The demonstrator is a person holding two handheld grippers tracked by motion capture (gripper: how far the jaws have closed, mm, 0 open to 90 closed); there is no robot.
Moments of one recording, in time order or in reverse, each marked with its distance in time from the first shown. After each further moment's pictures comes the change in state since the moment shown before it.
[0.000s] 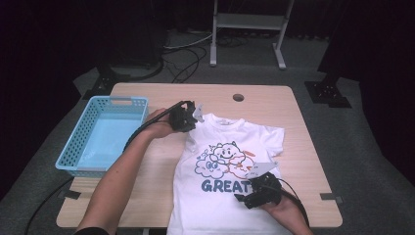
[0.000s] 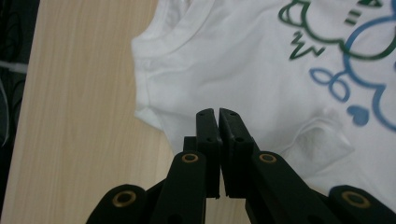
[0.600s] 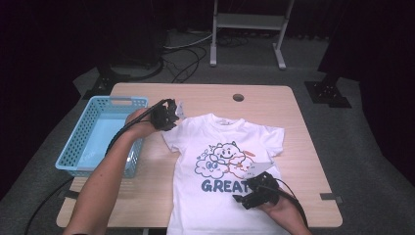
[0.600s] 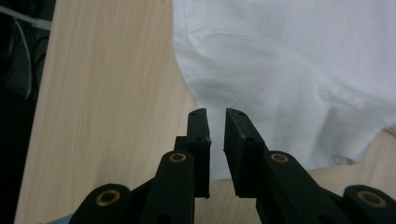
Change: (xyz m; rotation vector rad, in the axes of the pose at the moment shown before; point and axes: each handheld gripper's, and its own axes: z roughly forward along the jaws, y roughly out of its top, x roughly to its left) left arm 0.009 -0.042 -0.013 0.078 0.072 -0.076; right arm 0.005 0.006 0.002 0.031 -0.004 -0.006
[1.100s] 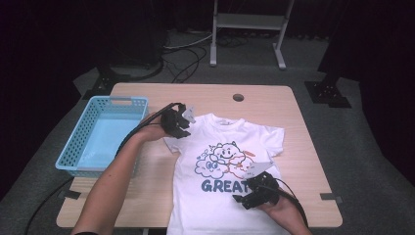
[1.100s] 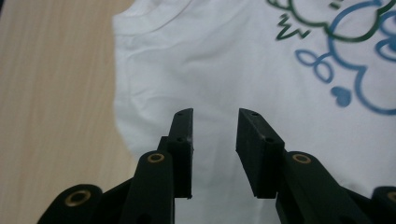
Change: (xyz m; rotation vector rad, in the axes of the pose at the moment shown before) left arm -0.015 0.022 0.018 -0.152 -0.184 0.009; right arm 0.000 0.000 0.000 0.004 0.005 -0.002
